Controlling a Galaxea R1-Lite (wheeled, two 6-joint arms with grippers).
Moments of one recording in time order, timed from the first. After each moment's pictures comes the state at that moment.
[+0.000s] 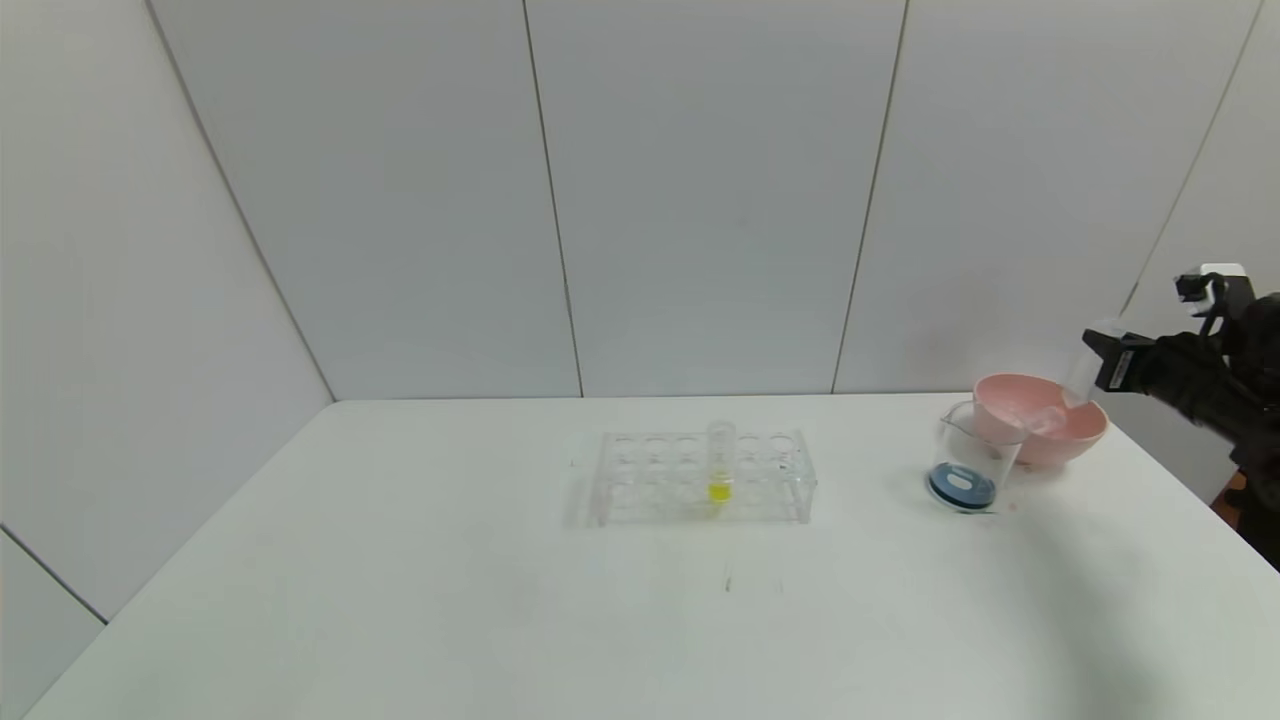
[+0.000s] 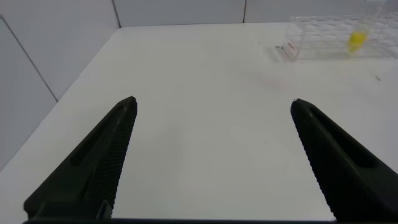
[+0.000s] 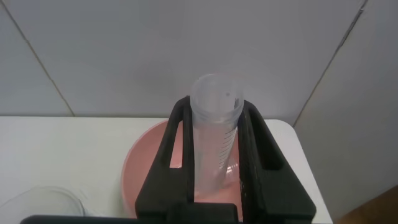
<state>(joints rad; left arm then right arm) 0.00 0.00 0.00 0.00 0.00 0.00 -0.29 2.10 -1.10 -0.94 0.25 -0.03</state>
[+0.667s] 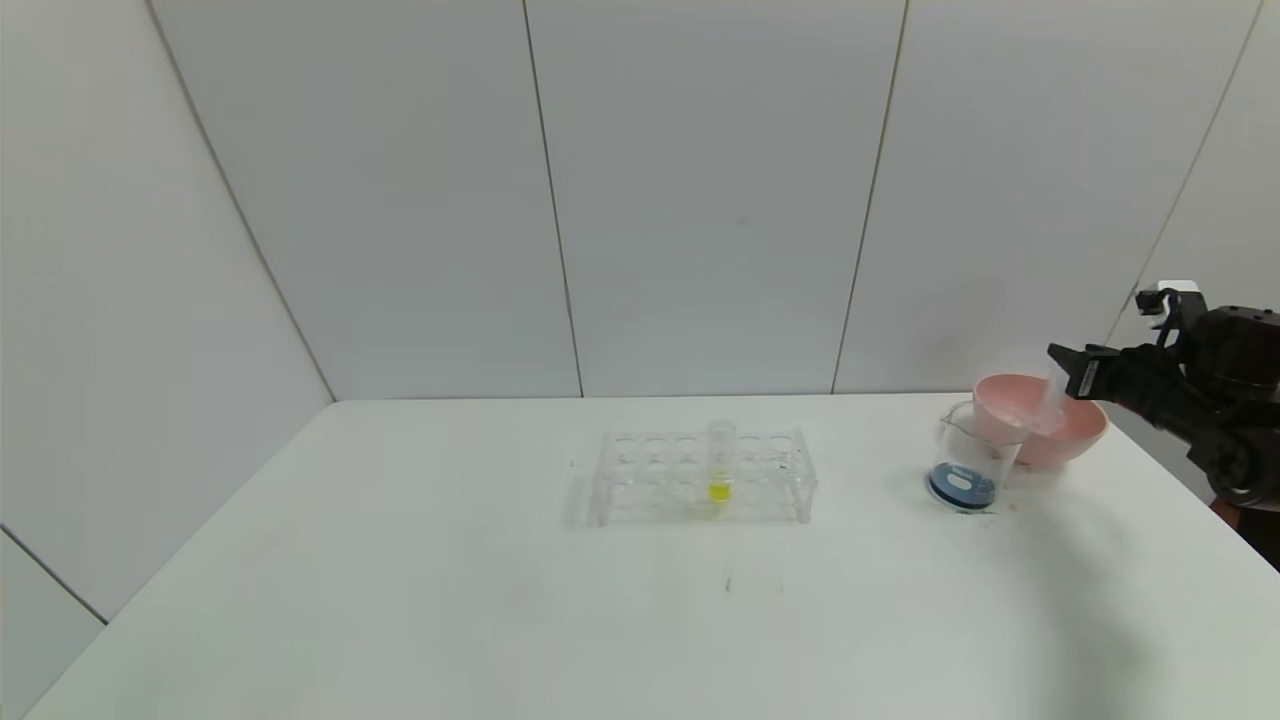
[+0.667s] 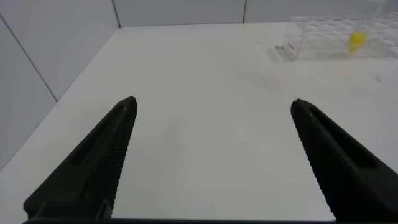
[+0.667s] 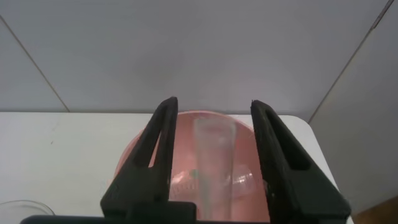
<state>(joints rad) 0.00 0.00 0.00 0.00 0.00 0.00 -0.28 2.19 -1.19 -0.92 0.25 -0.02</state>
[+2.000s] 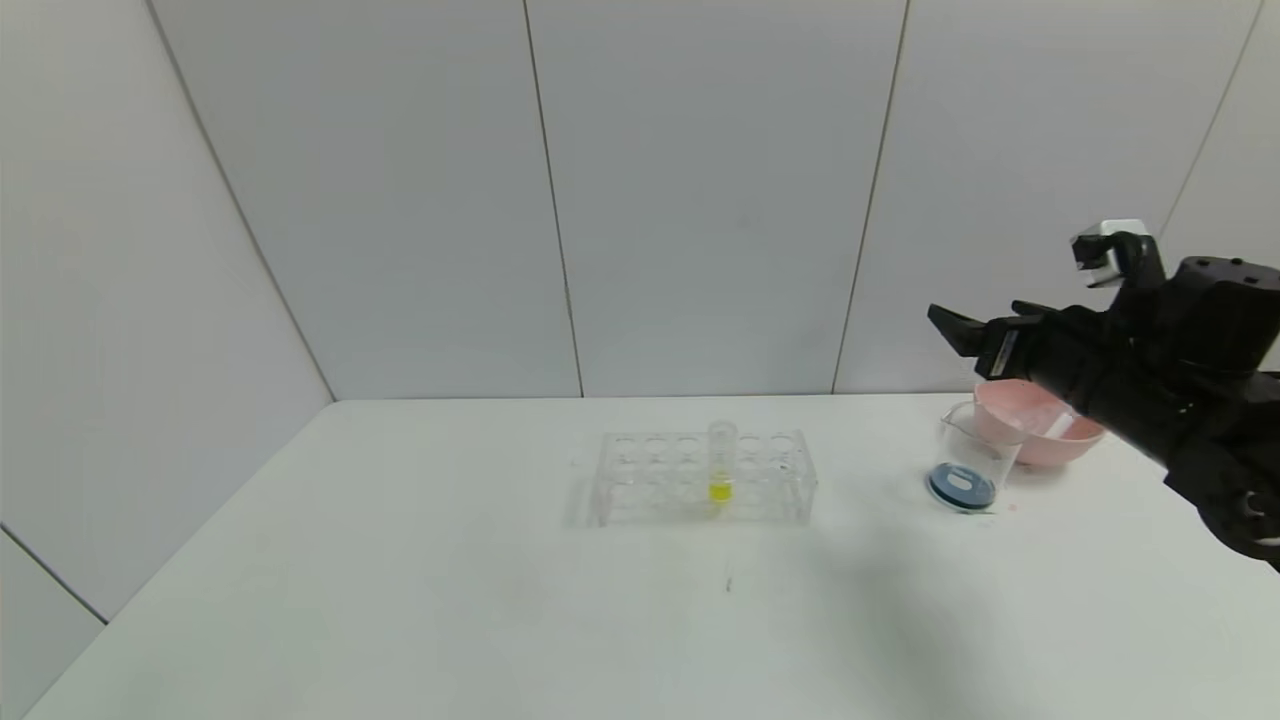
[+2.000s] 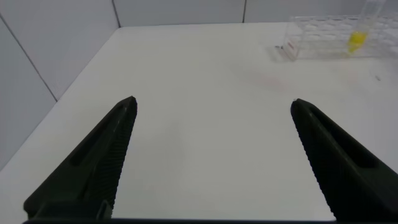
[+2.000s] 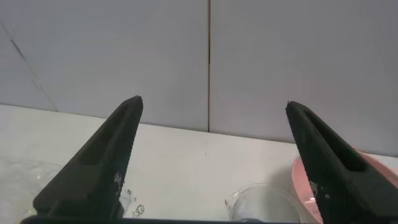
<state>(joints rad) 0.00 0.00 0.00 0.00 0.00 0.00 0.11 1.81 -0.87 -0.99 0.06 0.04</state>
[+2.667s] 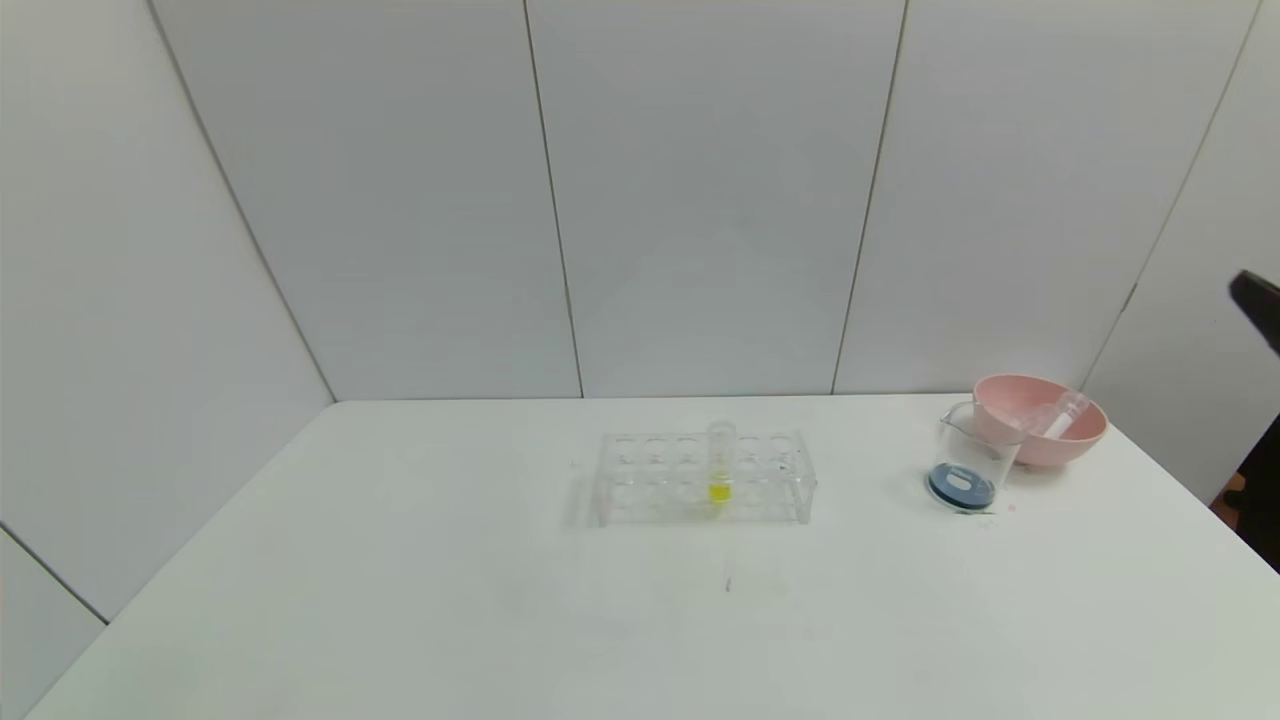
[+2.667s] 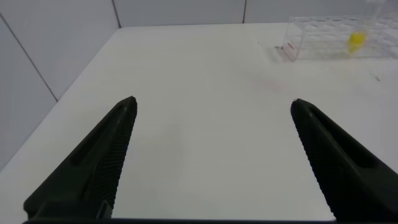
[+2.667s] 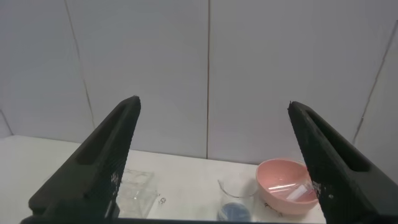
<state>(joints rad) 0.00 0.00 0.00 0.00 0.00 0.00 0.11 1.04 -0.41 -0.98 0.05 0.04</state>
